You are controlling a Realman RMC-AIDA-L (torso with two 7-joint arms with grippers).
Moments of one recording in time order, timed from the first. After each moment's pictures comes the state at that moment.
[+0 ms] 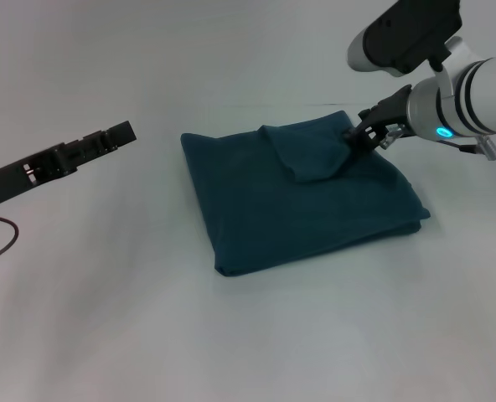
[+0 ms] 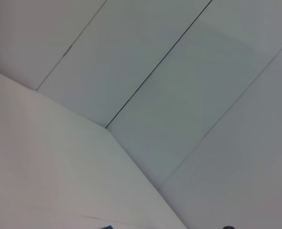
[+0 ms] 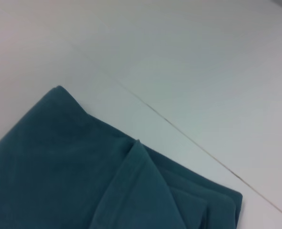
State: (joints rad) left arm -0.43 -2.13 0.54 0.82 1.80 1.51 -1.92; right arm 0.74 2.10 -1.48 -1.10 -2.78 -0.89 2.64
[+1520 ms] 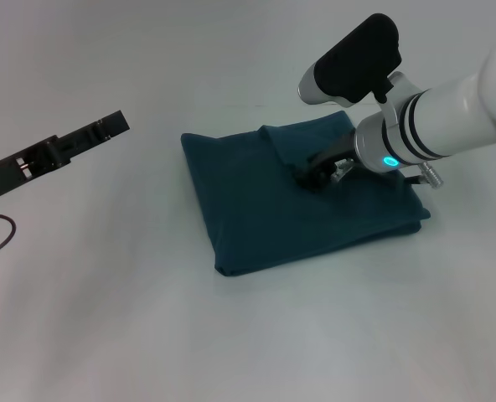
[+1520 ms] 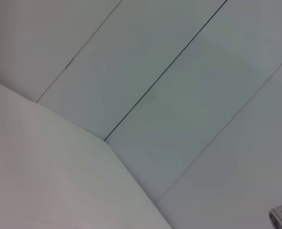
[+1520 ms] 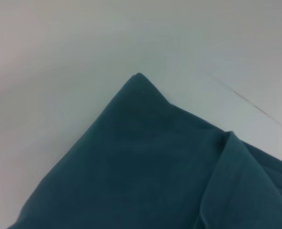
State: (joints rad) left arm -0.43 -2.13 0.53 0.81 1.76 1.51 -1.92; right arm 0.91 2.10 -1.48 -0.74 -2.53 -0.80 2.50
